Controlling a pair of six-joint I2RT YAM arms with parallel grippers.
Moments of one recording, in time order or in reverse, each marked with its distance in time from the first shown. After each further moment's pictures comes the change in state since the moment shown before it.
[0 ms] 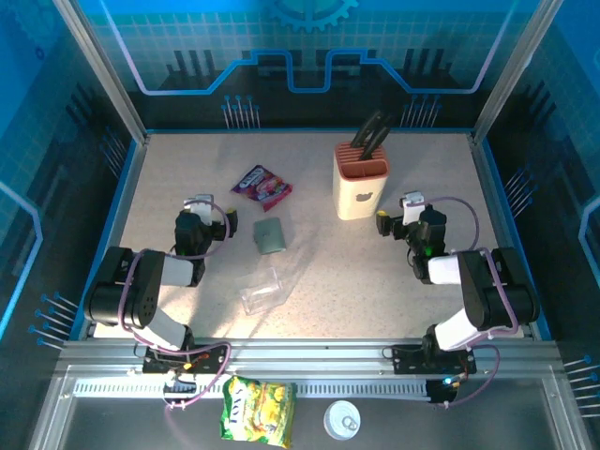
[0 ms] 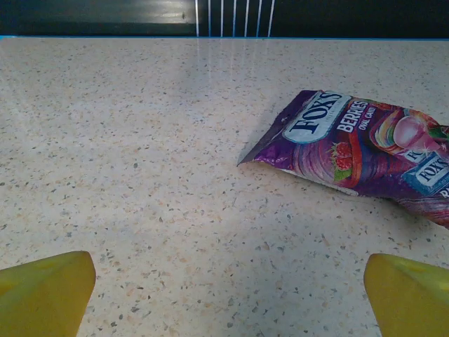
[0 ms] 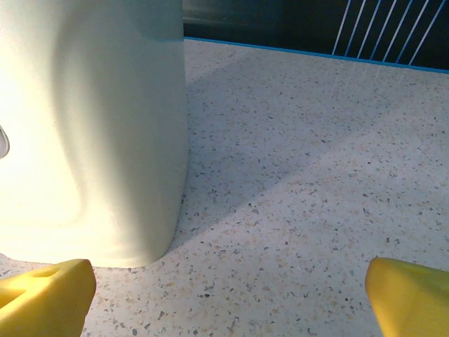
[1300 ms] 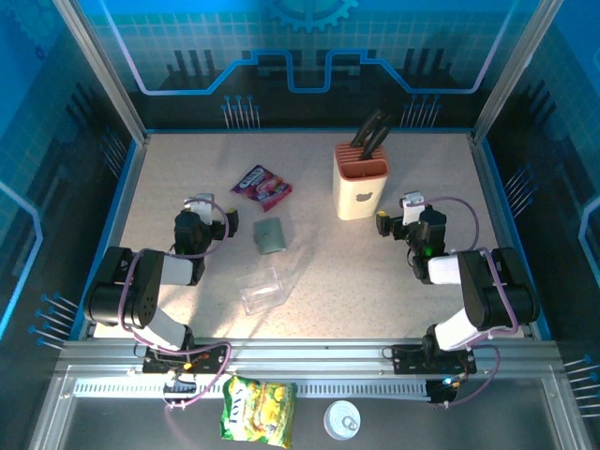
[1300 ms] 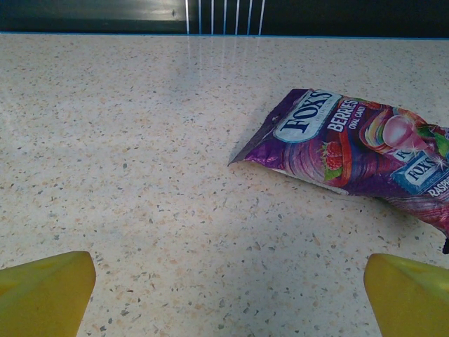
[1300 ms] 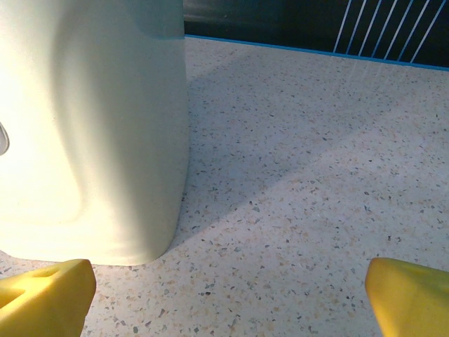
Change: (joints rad) left arm 0.008 0.000 0.011 -0.018 0.036 -0.005; right arm 0.000 0.000 0.000 -0.005 0.000 0.000
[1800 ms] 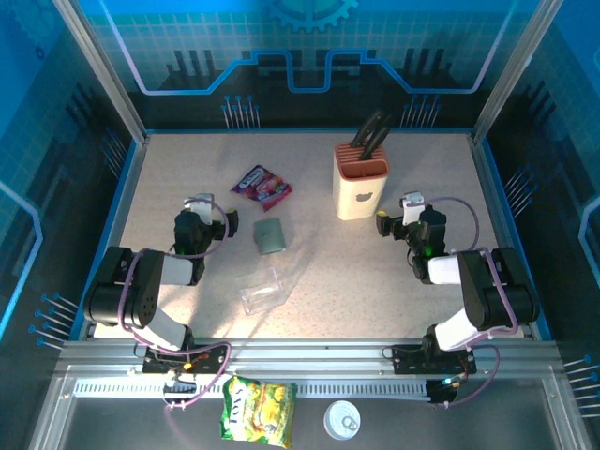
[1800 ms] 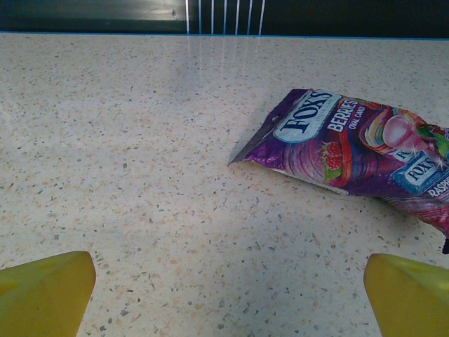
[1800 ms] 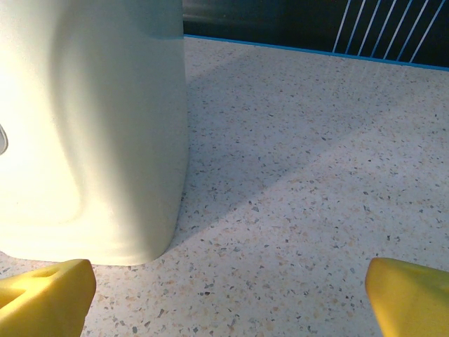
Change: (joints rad) left arm 0.000 0.000 0.000 0.000 0.000 -0.002; right arm 0.000 0.000 0.000 0.000 0.005 0.000
